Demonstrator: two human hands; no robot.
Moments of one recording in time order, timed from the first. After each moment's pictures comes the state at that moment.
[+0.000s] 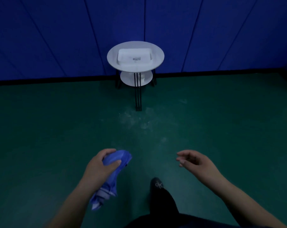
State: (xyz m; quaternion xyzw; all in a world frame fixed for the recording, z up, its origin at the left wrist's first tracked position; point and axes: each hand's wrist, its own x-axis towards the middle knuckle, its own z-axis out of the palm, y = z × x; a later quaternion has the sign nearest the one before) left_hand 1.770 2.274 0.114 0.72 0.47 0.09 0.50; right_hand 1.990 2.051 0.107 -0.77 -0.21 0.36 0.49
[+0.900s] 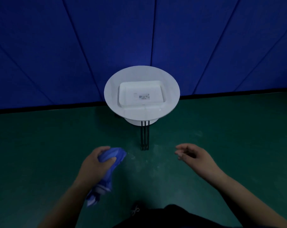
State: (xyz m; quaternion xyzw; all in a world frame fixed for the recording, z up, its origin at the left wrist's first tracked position) left_hand 2.077 2.736 0.099 0.74 0.48 0.07 0.46; right_hand 2.307 2.497 0.108 -0.79 -0.23 0.32 0.47
